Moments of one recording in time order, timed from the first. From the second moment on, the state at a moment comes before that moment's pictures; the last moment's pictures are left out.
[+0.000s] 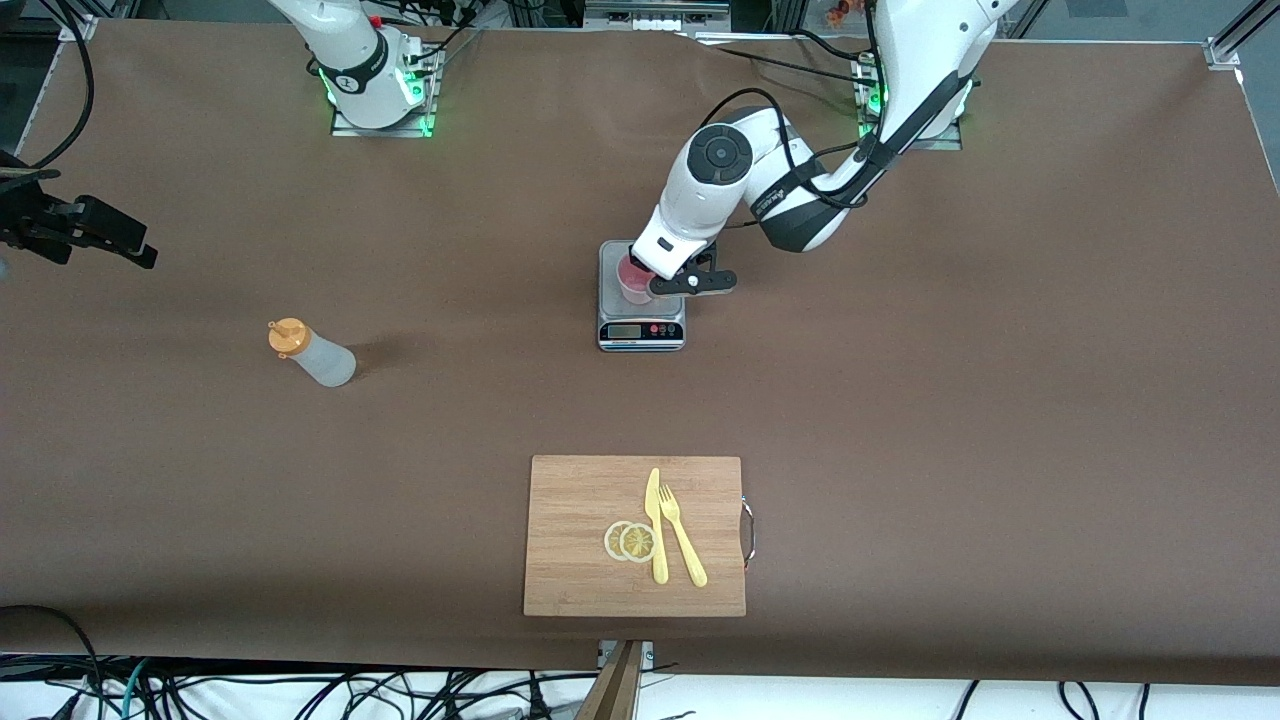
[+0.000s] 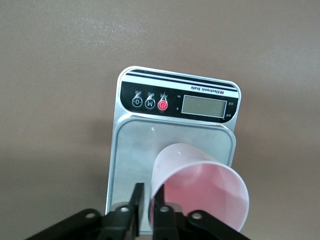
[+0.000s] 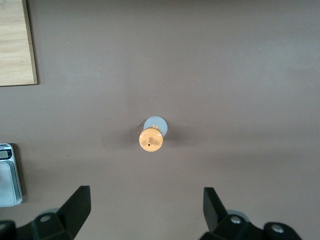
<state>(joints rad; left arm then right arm) -0.14 0.55 -0.72 -1.93 0.23 2.40 -1.13 -0.06 0.05 0.02 -1.55 0.02 1.60 0.01</state>
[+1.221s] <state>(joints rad) -0.10 0.50 -0.78 -1.56 0.23 1.70 -1.03 -0.06 0.05 0.01 -1.55 0.02 1.66 0.01</state>
